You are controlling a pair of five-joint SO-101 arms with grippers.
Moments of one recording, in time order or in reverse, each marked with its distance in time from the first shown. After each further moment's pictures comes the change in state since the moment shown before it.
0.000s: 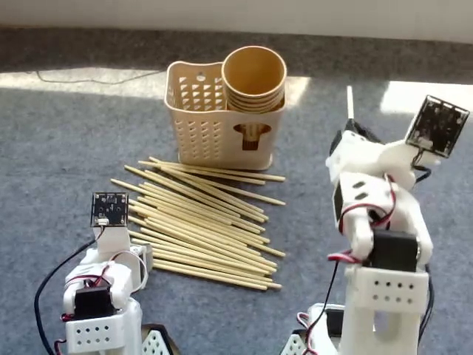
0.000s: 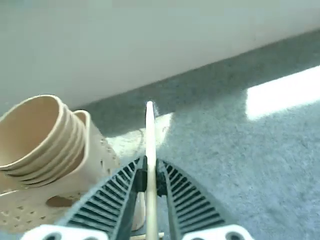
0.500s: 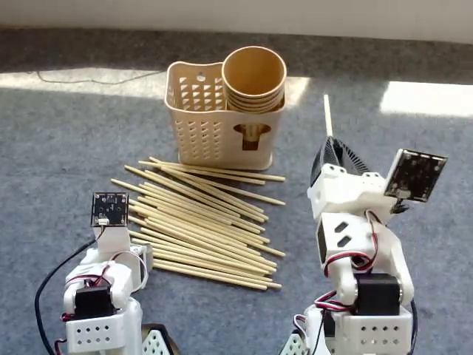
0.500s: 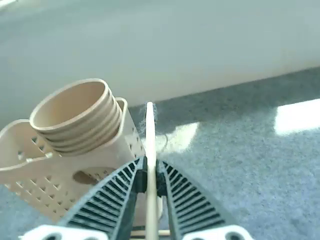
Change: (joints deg) left arm 0.0 0.0 0.0 0.0 0.0; right arm -4.6 -16.9 17.8 -5.5 2.1
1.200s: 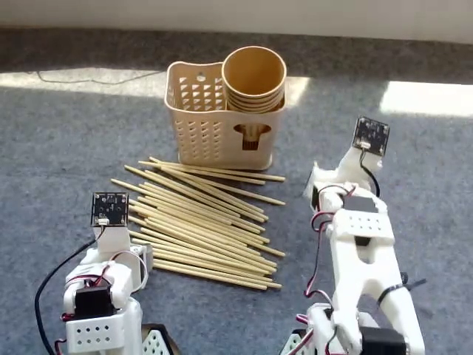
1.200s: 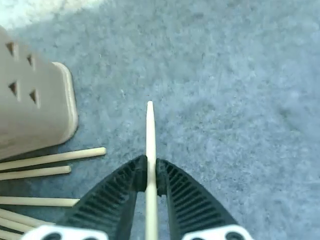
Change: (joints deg) left arm 0.0 0.0 0.0 0.0 0.0; right arm 4.8 52.4 -2.6 -10.9 1.1
